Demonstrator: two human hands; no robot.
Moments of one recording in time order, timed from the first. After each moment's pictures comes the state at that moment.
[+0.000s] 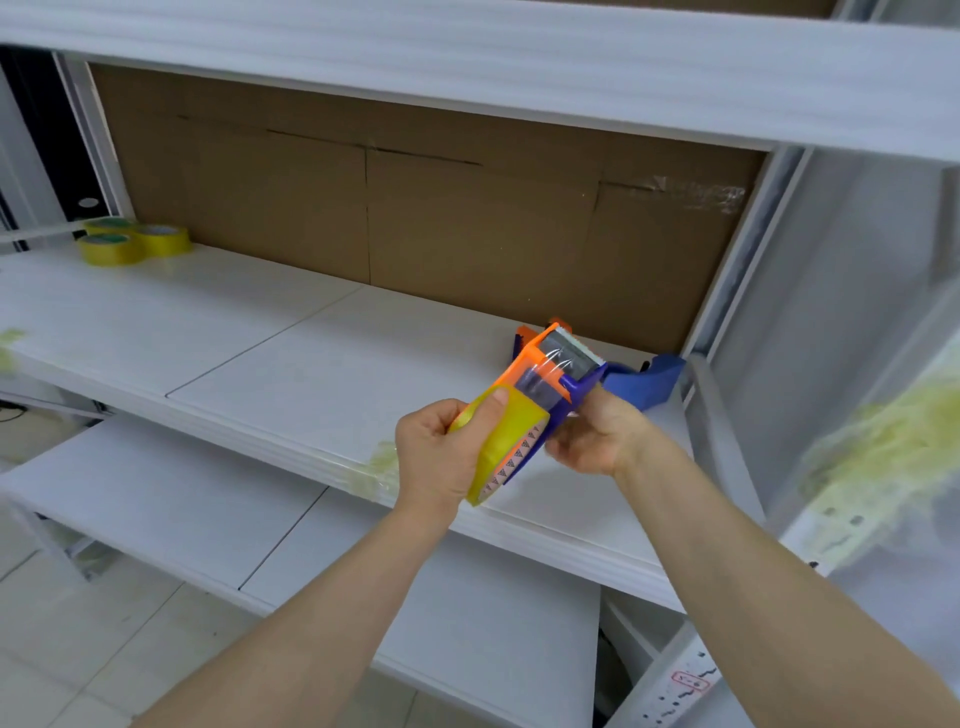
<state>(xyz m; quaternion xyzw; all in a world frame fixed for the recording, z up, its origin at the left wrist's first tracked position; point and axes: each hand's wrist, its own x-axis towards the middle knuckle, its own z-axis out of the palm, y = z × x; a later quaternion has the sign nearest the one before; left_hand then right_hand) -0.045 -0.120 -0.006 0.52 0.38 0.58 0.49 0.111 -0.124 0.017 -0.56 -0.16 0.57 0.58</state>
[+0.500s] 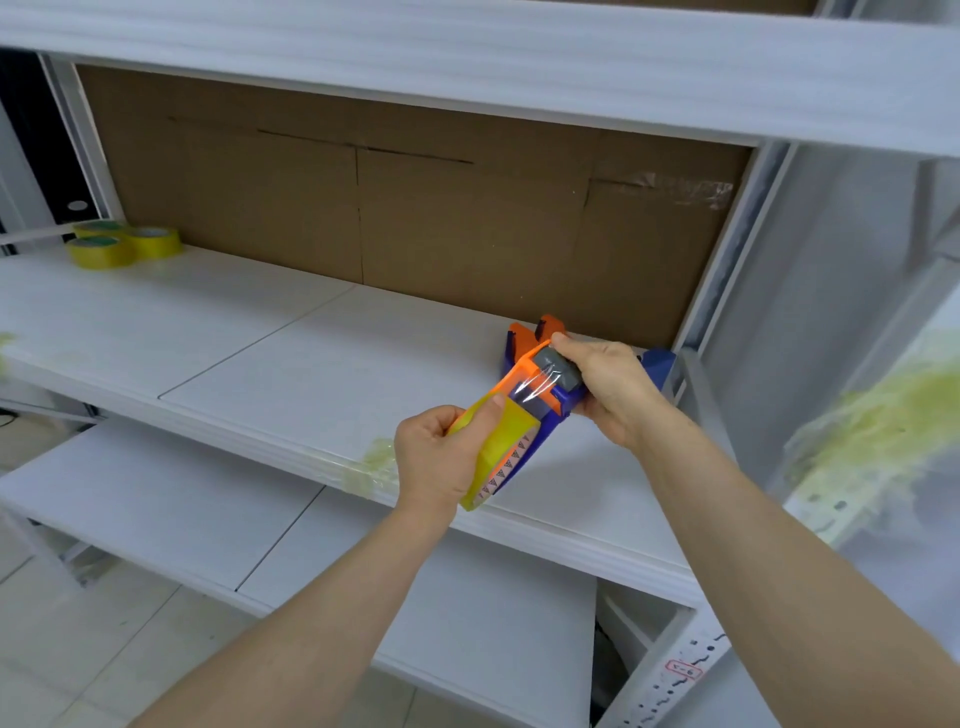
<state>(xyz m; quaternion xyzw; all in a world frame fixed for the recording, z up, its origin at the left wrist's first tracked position) -0.041 -0.125 -0.009 0.52 0.42 0.54 0.50 0.109 -0.135 0.056 -0.63 -0.31 0.39 0.59</state>
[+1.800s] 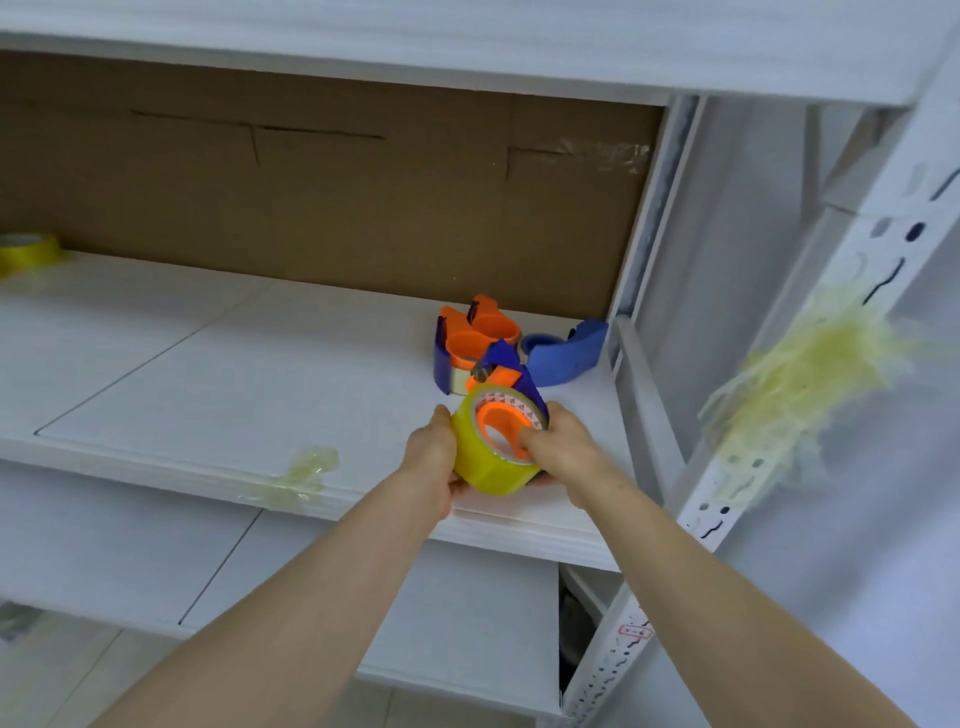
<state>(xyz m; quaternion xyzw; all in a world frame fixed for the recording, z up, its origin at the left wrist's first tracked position) 0.033 -0.106 -0.023 0.36 0.51 0.28 0.73 0.143 -0.163 -0.022 -0.78 -0.32 0.32 0.44</state>
